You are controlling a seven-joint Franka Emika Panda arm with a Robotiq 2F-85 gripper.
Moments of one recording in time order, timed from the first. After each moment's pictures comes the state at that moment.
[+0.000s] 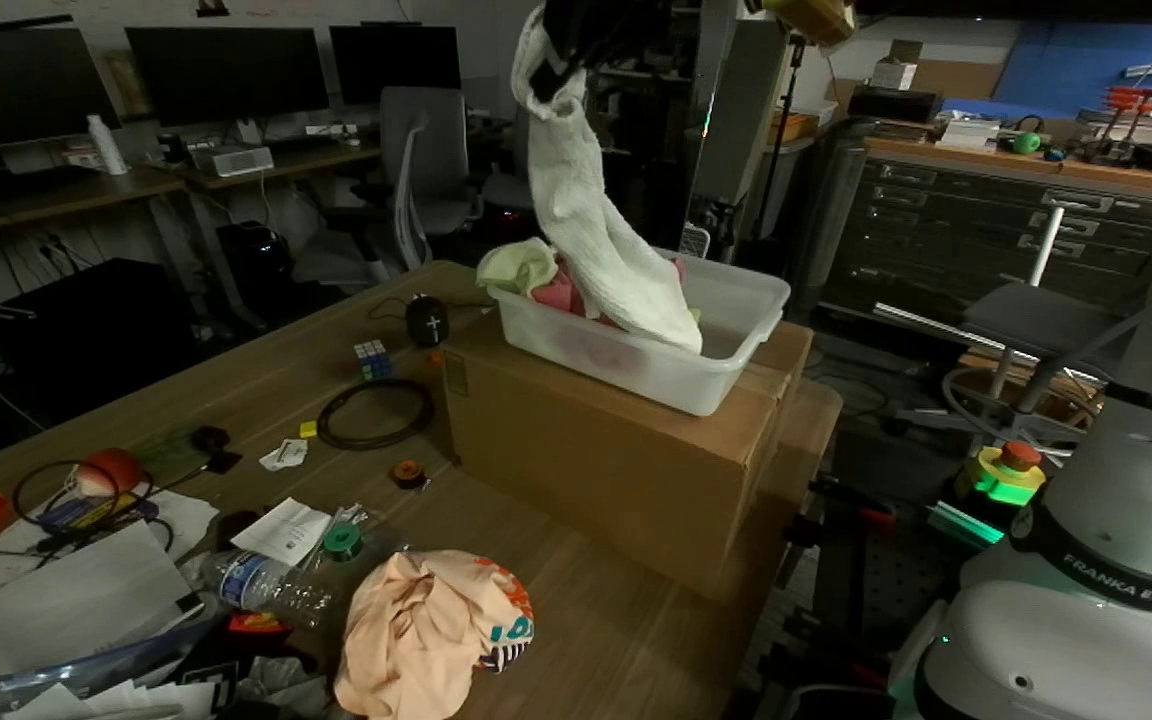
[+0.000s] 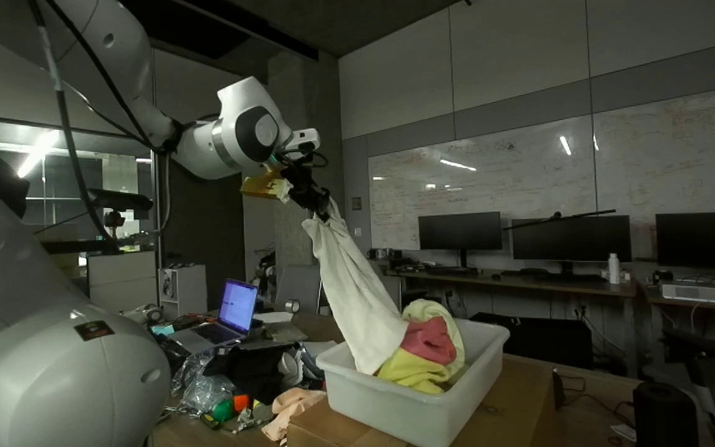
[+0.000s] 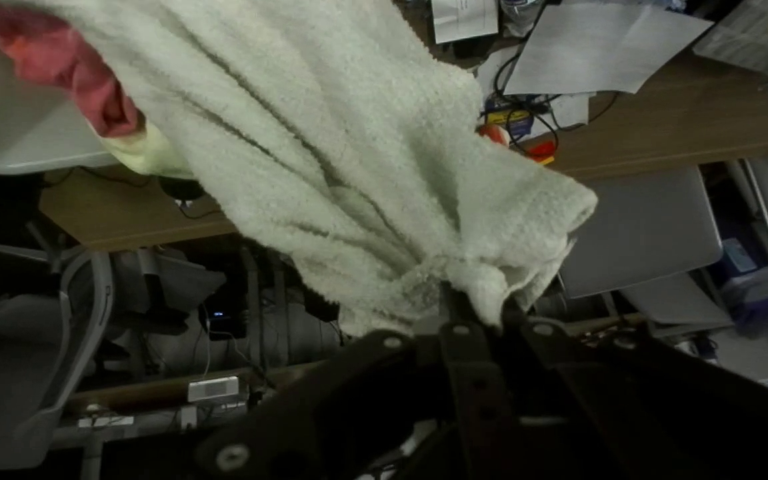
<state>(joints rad) -0.04 -0.60 0.29 -2.46 -0.03 2.65 0.45</state>
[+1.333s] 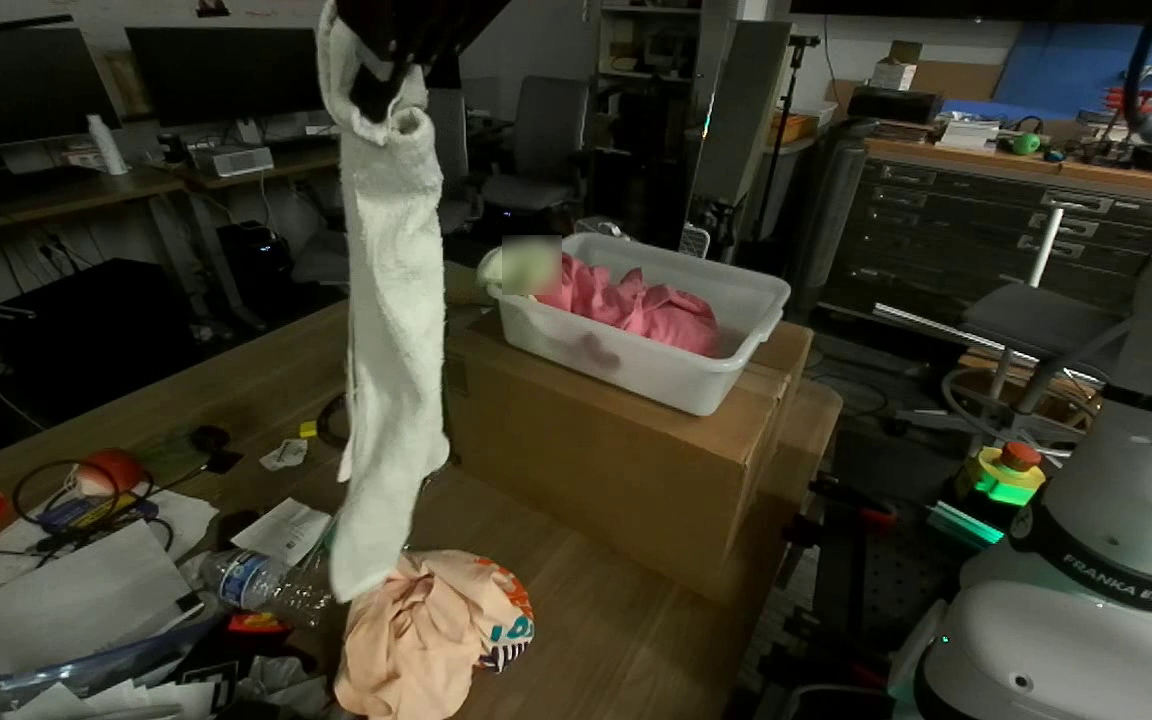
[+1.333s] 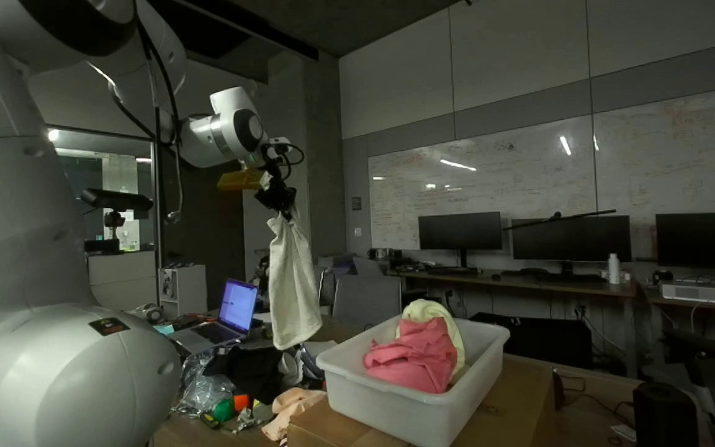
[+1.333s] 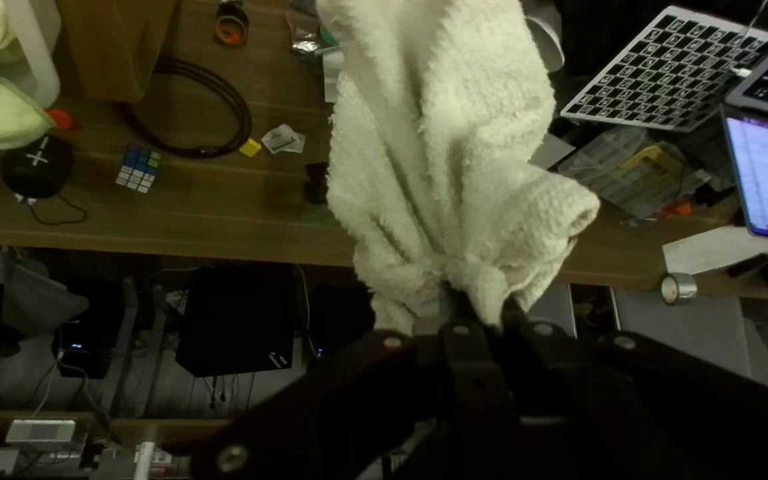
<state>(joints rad) 0.05 -0.31 0.42 -2.10 -0.12 2.43 0.45</state>
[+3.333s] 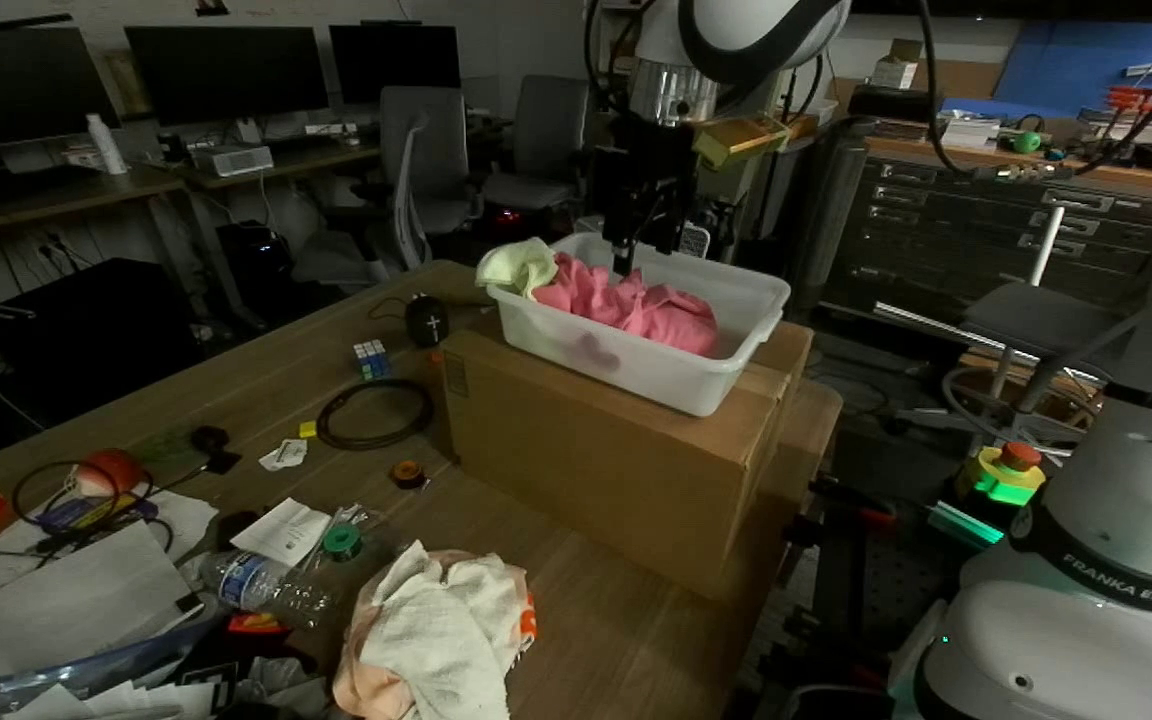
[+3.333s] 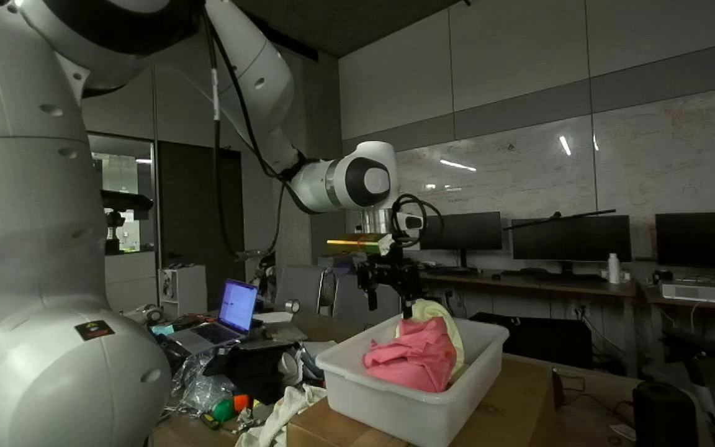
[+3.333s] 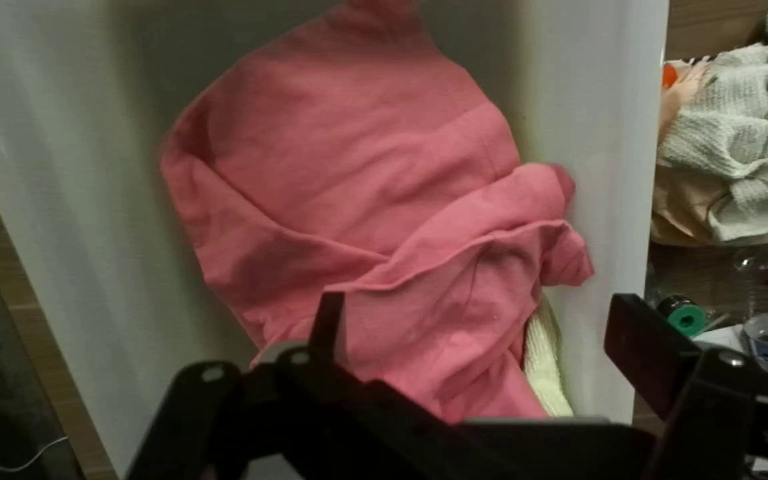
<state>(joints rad) -0.05 -0.17 -0.07 -2.30 -0.04 2.22 0.09</state>
